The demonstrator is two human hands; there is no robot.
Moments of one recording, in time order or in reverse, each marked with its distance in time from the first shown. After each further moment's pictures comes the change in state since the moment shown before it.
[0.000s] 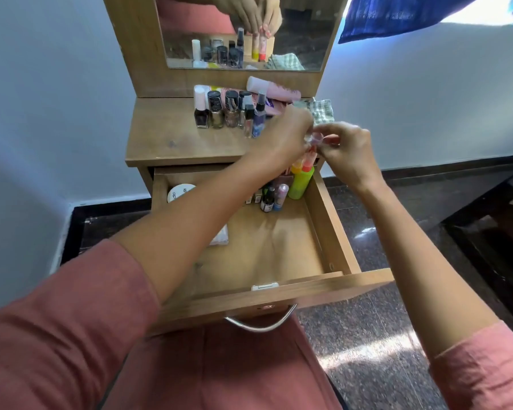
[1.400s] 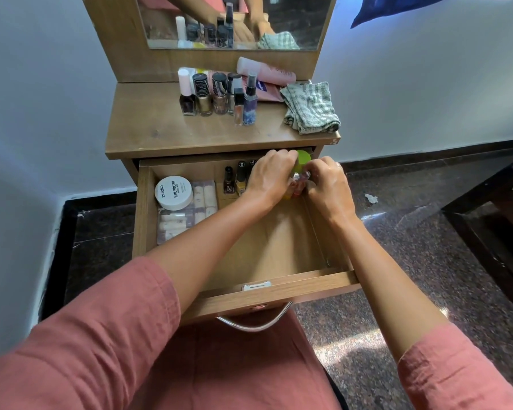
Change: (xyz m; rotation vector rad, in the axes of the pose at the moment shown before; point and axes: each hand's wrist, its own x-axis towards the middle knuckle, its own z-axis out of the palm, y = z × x) left_hand -0.024 -0.026 0.080 0.116 -0.041 -0.050; right_hand -0.044 0.060 0.050 -0.254 -0.090 0.090
